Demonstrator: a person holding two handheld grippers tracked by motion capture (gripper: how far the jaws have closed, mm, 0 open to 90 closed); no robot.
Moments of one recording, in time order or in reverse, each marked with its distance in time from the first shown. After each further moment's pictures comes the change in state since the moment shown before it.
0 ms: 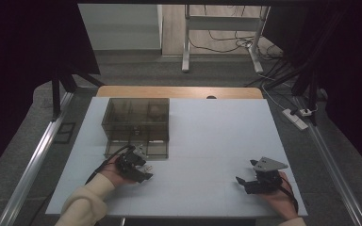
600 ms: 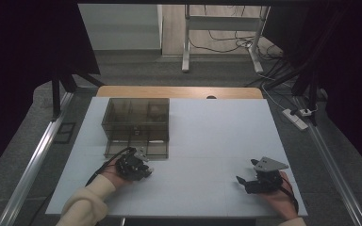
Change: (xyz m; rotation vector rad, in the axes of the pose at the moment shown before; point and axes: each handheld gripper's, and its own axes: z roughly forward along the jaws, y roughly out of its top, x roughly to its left) left arm -0.004 -0.002 0.001 0.004 0.014 0.029; right arm 0.000 0.001 -0.002 -0.012 -0.014 -0.005
